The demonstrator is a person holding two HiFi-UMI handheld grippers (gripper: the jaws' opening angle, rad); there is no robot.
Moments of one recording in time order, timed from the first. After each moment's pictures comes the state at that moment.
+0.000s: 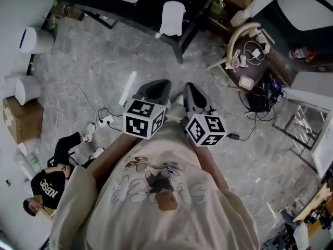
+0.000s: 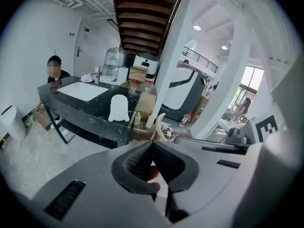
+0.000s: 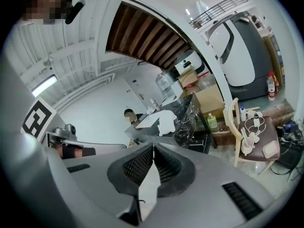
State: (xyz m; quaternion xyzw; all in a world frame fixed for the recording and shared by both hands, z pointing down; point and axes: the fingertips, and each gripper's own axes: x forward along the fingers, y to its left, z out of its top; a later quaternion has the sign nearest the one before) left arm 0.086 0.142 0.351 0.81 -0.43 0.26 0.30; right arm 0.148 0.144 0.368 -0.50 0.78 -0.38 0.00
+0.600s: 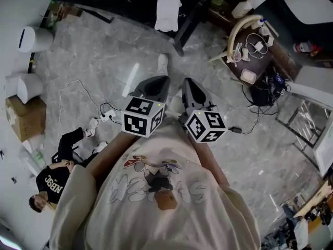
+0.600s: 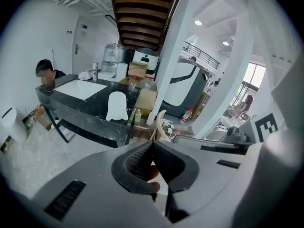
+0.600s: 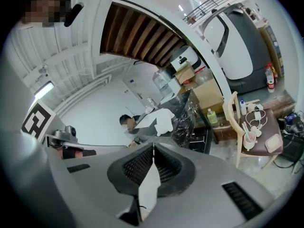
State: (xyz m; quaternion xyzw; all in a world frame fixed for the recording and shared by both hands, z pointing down) left arm 0.103 0.120 0.366 0.80 -0.43 0.28 0.31; right arm 0.161 0.121 0.383 -0.49 0.77 -0.41 0.02
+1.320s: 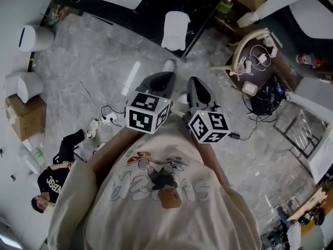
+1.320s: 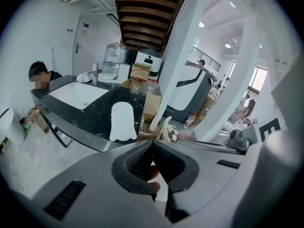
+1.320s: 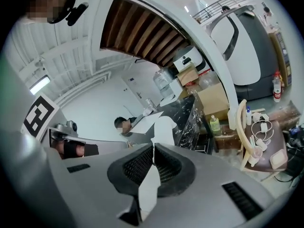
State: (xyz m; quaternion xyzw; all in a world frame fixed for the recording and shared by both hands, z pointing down) left arm 0.089 0.013 0.364 0.80 -0.43 0.27 0.32; right arm 0.147 0.022 0.380 -0.50 0.77 -0.39 0.00
